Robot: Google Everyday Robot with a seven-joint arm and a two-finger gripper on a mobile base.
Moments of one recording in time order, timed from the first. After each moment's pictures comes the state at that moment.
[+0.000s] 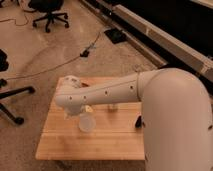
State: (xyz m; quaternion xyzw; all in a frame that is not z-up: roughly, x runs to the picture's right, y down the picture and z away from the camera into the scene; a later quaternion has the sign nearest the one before) arm -0.152 0.135 0.774 -0.14 -0.22 -0.76 0.60
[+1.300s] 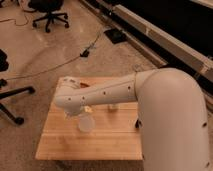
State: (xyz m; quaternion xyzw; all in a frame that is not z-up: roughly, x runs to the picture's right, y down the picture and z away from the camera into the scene) arm -0.156 0.136 0.779 -0.14 -0.21 -0.76 0.59
